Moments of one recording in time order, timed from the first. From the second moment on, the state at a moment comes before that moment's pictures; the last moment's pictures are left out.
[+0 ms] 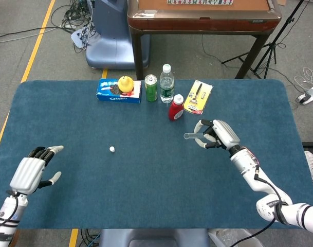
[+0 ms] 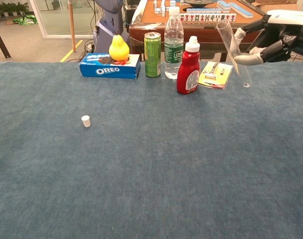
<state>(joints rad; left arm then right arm) -0.28 -1.10 -0.12 -1.73 1.53 1.28 0.08 0.65 -1.25 0.23 -1.55 -1.31 0.90 0.53</state>
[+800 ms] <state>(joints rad) -0.79 -1.40 -0.23 -1.29 1.34 0.72 -0.01 0.63 -1.21 0.22 -1.65 -1.22 0.91 0.34</state>
